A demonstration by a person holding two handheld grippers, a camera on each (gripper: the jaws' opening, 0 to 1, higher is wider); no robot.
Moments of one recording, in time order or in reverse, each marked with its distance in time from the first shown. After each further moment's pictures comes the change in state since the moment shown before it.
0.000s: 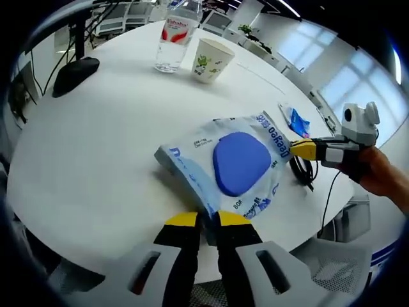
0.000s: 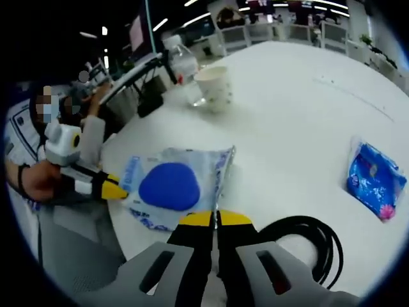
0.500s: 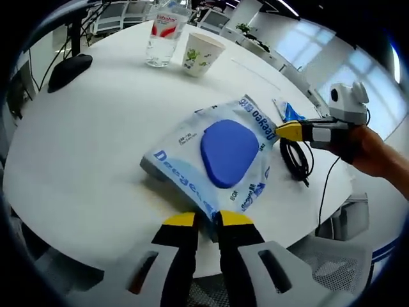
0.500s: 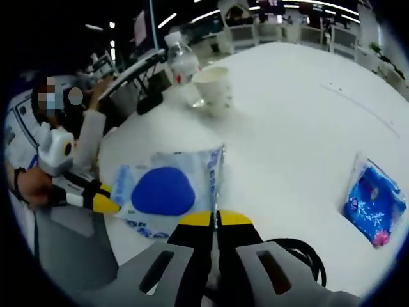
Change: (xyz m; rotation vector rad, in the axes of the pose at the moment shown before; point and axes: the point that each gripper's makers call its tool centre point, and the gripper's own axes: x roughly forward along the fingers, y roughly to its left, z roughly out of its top) left arm 0.004 -0.024 -0.018 0.001 0.011 -0.021; right arm 0.010 -0.016 0.015 -0.056 0.025 0.012
